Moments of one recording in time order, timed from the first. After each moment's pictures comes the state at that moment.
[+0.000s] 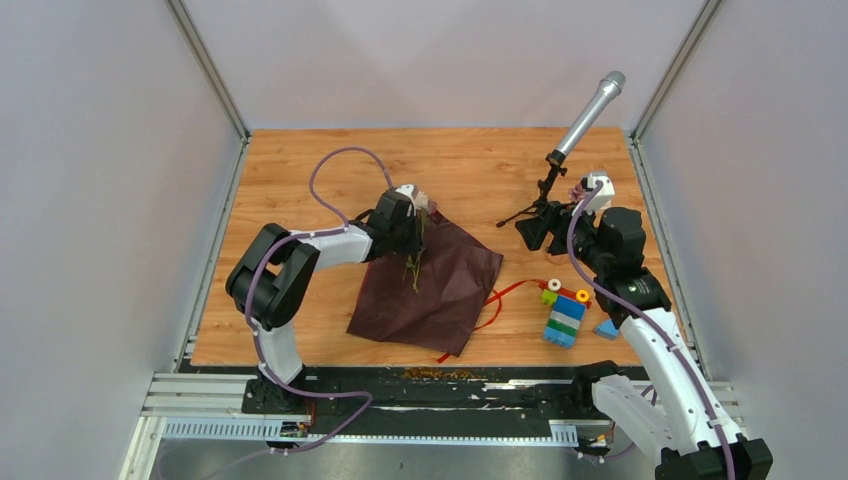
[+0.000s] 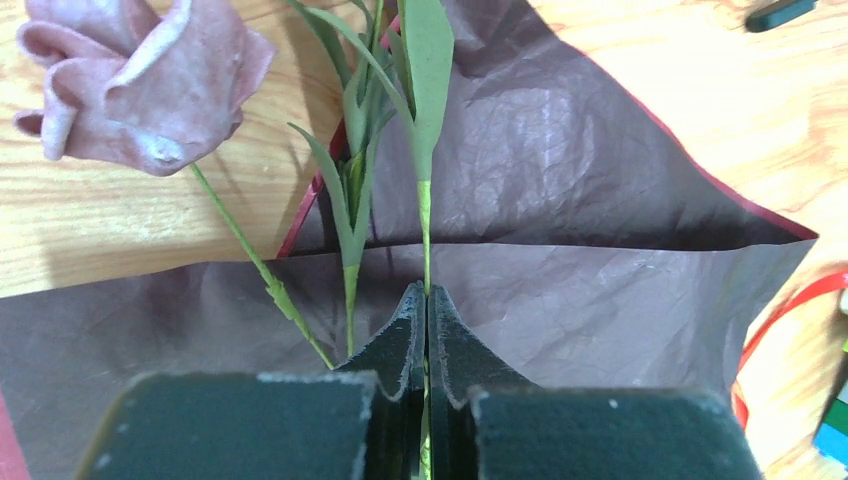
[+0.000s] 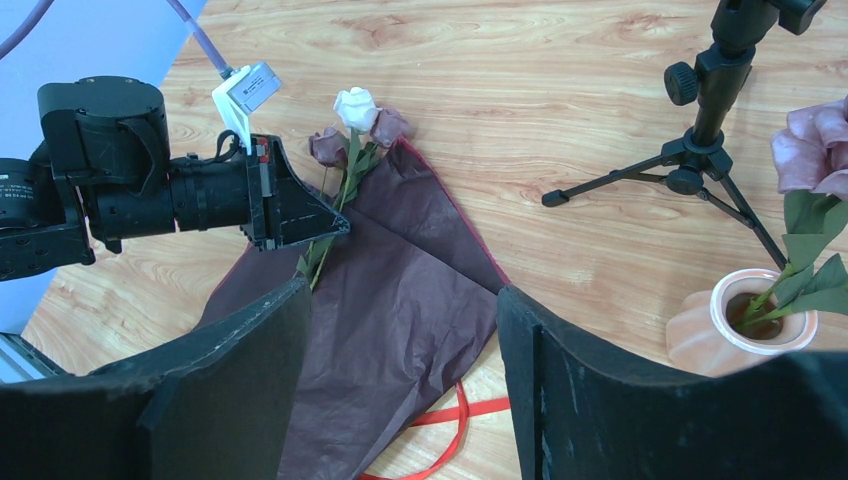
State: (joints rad) left arm -0.59 1.83 1.02 0.03 0.07 -0.52; right arm 0.20 0.82 0.75 -0.20 -0.29 0.33
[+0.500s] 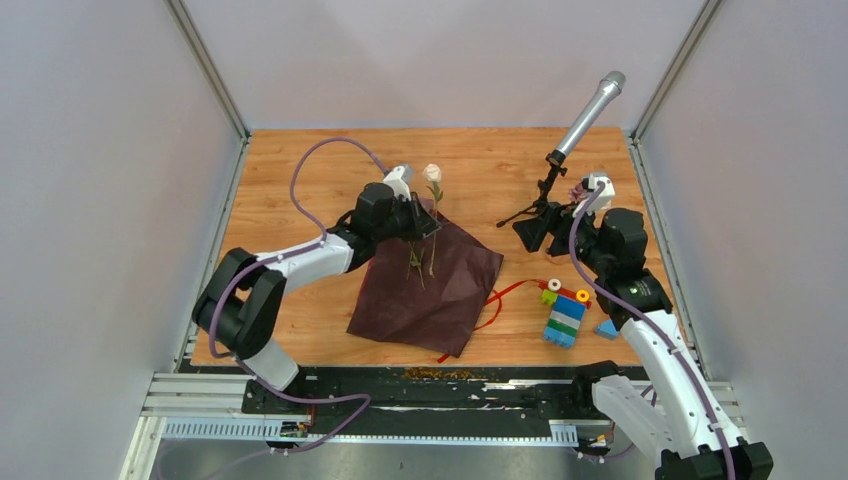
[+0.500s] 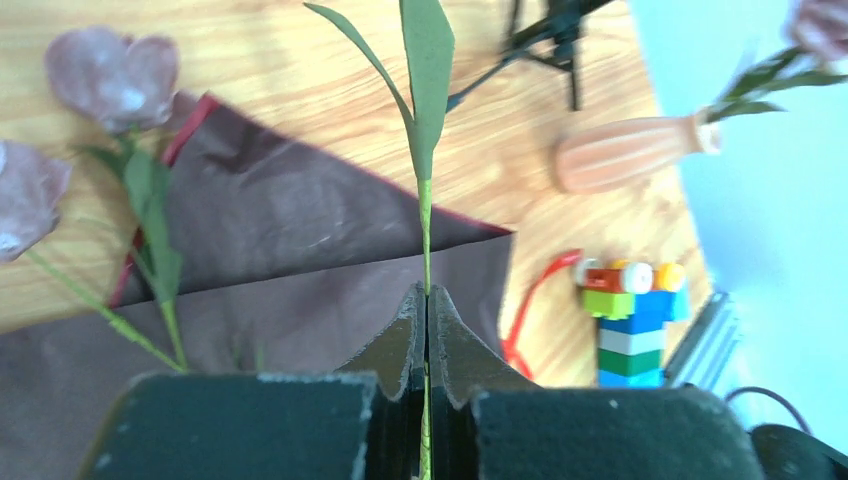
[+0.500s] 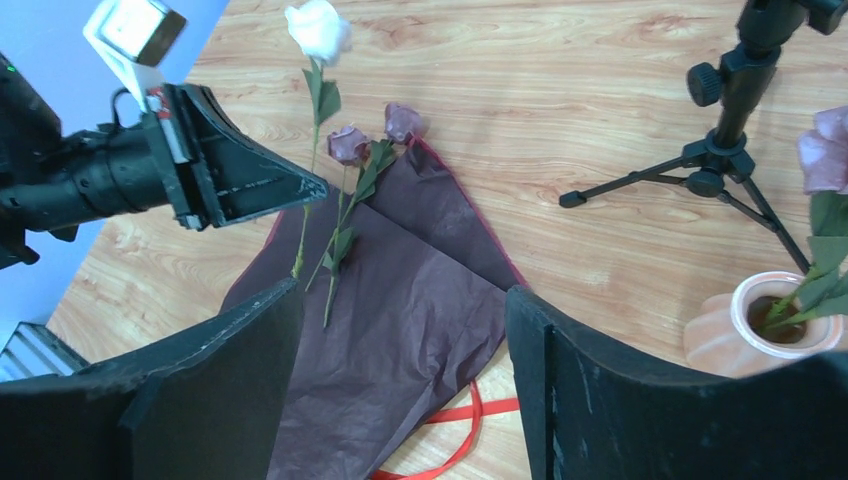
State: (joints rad) left arm -0.59 1.65 0.93 0.25 0.24 -0.62; right arm 0.20 0.81 0.75 -0.20 -0.31 0.34
